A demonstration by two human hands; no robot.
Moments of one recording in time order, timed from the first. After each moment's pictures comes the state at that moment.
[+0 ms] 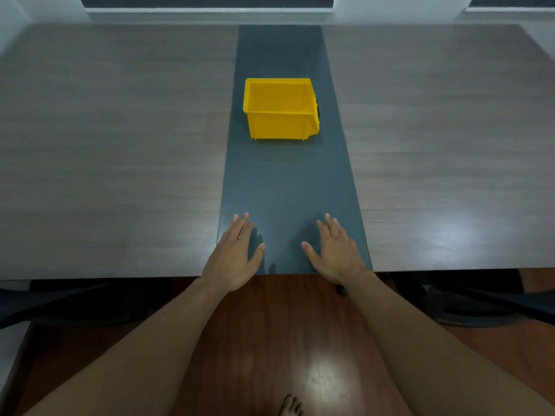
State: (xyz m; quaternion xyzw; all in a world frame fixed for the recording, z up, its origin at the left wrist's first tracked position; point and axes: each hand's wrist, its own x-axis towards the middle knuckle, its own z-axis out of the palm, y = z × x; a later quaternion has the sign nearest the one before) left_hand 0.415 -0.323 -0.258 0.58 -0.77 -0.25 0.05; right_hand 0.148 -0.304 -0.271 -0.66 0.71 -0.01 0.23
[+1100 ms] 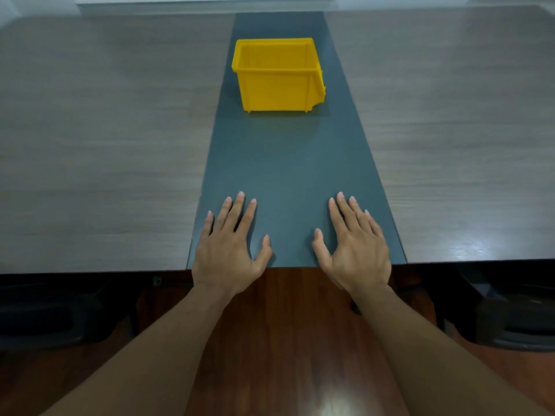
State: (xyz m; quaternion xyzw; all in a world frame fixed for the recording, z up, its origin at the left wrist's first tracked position) left_hand 0.387 -0.324 -0.370 0.62 -0.78 0.02 0.11; right_hand 0.145 -0.294 -0.375 -0.66 0.74 -0.14 -0.04
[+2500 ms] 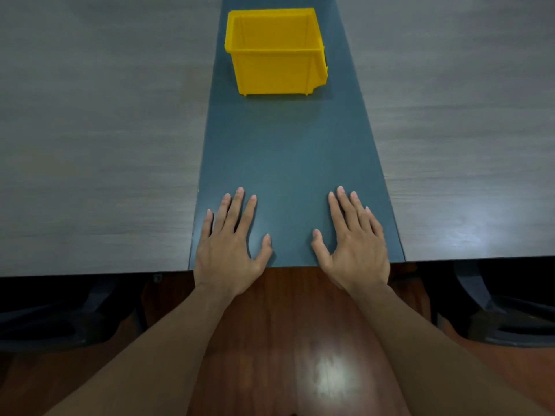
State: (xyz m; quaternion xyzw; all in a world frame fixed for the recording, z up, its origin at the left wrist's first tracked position) left_hand 0.383 -0.364 -0.366 0.62 -0.78 -0.03 0.08; right_hand 0.137 -0.333 -0.366 -0.67 0.74 -0.11 0.01
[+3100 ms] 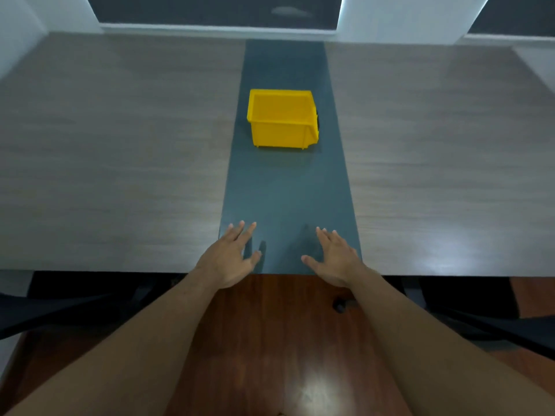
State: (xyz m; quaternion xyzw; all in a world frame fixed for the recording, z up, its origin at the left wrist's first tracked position) left_hand 0.412 -0.358 -0.225 0.60 -0.75 -0.29 -0.04; right_hand 0.125 -0.336 -0.246 -0.66 0.69 0.05 0.30
